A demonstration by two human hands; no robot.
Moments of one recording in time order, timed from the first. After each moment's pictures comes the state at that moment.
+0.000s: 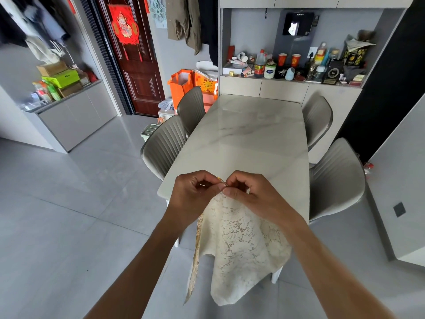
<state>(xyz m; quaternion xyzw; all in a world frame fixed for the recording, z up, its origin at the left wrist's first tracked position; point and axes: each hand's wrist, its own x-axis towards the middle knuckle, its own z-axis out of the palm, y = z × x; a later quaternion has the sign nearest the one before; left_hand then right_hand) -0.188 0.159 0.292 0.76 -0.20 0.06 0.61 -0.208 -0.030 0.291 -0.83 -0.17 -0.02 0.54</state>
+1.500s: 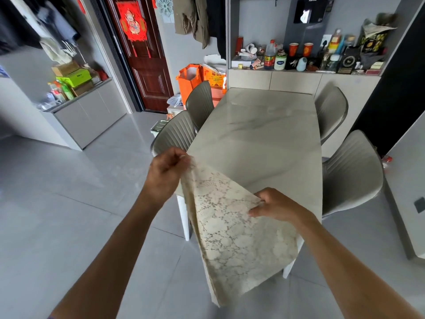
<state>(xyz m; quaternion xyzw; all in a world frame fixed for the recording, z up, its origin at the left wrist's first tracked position) -0.165 0.211 0.322 0.78 -0.12 0.07 0.61 -0.181 -0.072 0.209 -0.90 -0.04 0.19 0.40</state>
